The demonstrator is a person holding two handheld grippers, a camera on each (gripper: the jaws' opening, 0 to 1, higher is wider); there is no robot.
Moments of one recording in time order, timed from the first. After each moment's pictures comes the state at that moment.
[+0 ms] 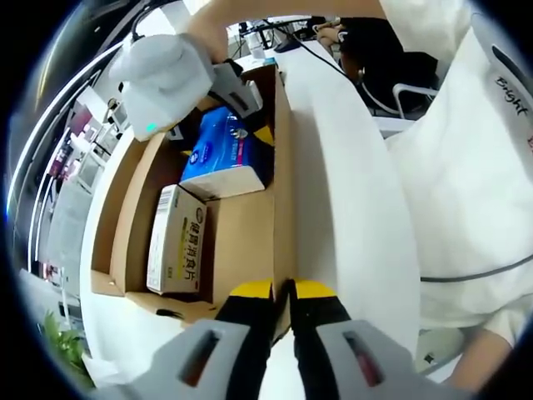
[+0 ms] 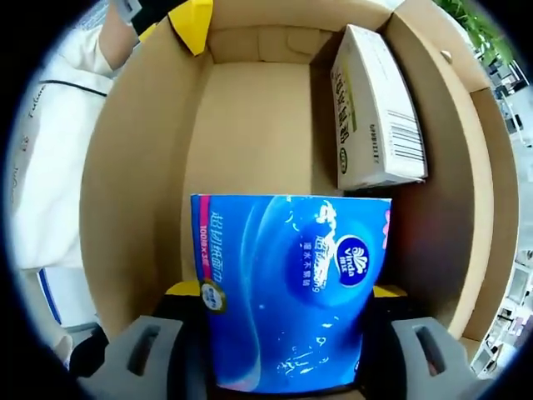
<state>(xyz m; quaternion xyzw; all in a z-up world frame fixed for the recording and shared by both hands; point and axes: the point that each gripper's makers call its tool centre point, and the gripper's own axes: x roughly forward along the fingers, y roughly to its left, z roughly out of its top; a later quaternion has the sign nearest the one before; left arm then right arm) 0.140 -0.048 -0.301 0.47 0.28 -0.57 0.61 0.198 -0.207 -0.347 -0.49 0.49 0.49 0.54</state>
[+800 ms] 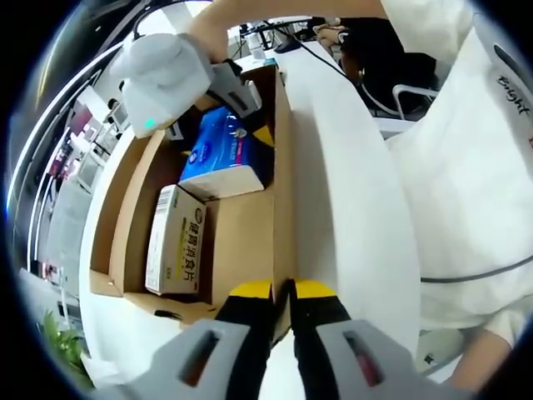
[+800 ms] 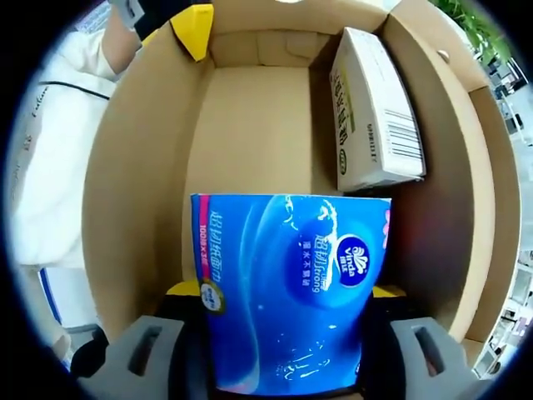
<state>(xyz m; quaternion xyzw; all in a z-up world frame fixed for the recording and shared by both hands) 0.140 -0.049 -0.302 0.47 0.28 -0.58 0.61 0.200 -0.205 -0.347 -0.47 0.48 0.50 0.54</state>
